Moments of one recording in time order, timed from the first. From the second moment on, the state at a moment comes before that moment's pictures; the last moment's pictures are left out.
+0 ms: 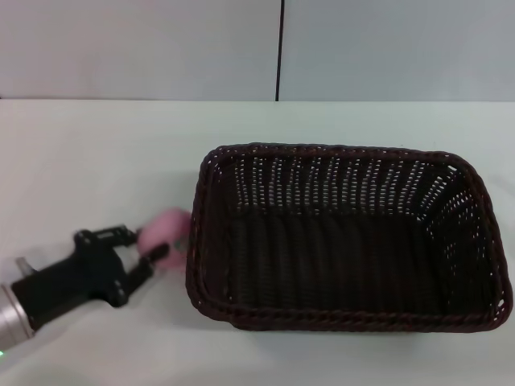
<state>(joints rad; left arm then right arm) -0.28 -2.07 0.52 0.27 1.86 1.47 -0.60 0.08 2.07 -0.76 -0.62 -1.14 -1.88 1.10</state>
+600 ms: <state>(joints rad) -0.30 -2.07 0.35 0.31 1.85 1.90 -0.62 0.11 2.07 -0.75 -0.60 -1.14 -1.91 1.09</state>
